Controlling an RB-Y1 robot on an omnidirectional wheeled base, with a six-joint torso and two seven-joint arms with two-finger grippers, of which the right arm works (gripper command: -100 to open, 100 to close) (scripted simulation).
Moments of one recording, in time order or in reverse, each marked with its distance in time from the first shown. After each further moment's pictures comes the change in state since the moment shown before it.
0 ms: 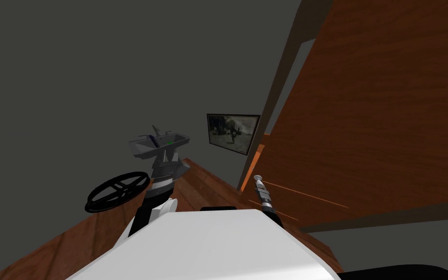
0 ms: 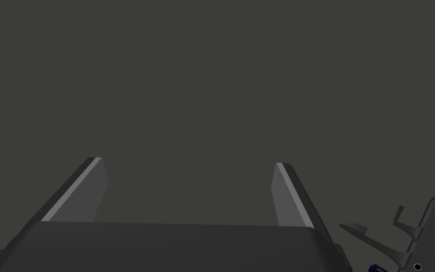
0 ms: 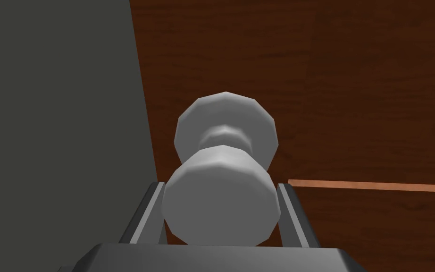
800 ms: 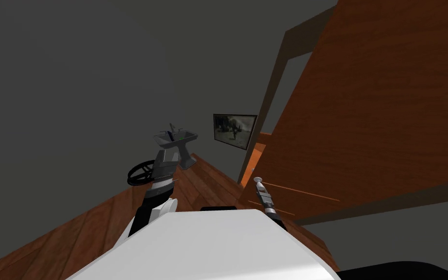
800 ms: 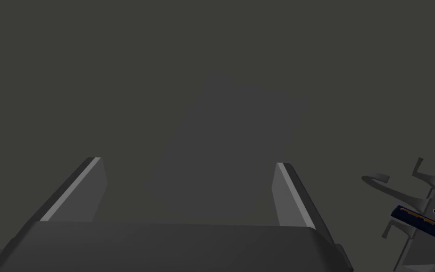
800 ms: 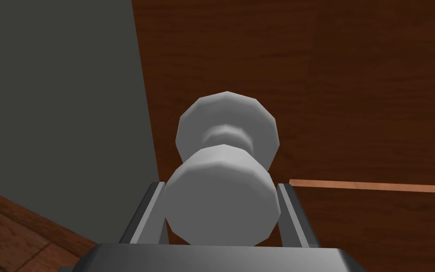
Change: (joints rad) arm 0.041 -0.065 0.081 -0.003 0.036 -0.071 -0.079
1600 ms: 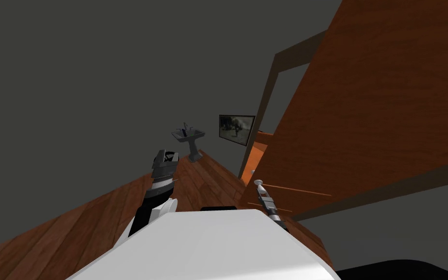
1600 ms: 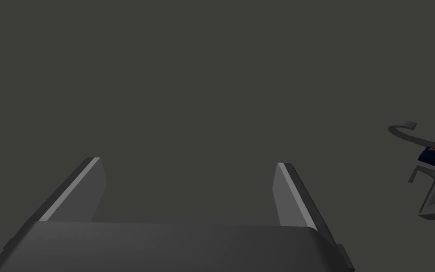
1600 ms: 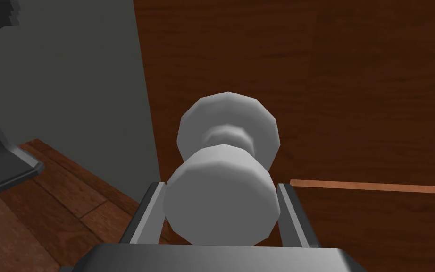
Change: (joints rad) arm 0.025 -0.053 0.077 0.039 0.039 -0.090 -0.081
